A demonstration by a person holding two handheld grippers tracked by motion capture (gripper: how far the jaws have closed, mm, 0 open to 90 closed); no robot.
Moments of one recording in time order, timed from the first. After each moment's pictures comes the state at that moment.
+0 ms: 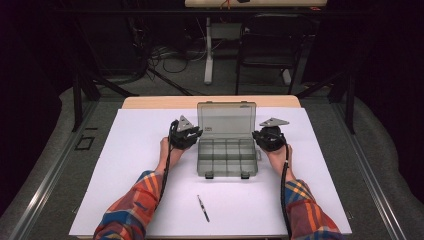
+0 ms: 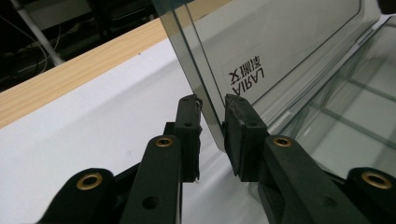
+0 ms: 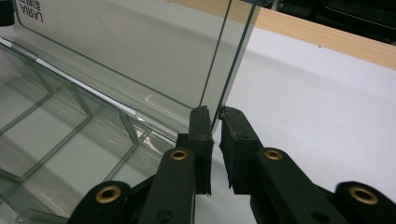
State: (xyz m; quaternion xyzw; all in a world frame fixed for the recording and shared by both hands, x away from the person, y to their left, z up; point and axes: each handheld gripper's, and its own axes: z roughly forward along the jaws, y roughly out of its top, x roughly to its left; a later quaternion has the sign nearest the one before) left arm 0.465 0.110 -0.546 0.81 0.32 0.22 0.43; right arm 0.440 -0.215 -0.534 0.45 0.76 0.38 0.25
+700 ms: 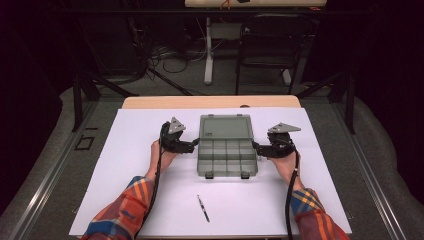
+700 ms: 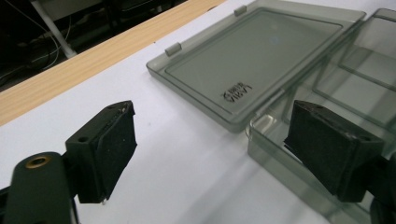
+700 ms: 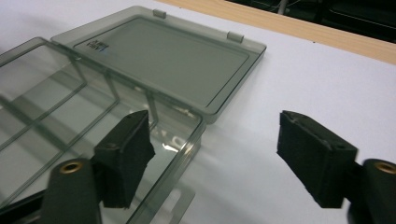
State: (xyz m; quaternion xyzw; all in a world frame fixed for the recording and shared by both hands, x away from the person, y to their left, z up) left arm 0.439 0.137 -0.528 0.82 0.33 0.22 0.42; right arm 0.406 -0.233 -0.522 0.45 0.76 0.41 0.24
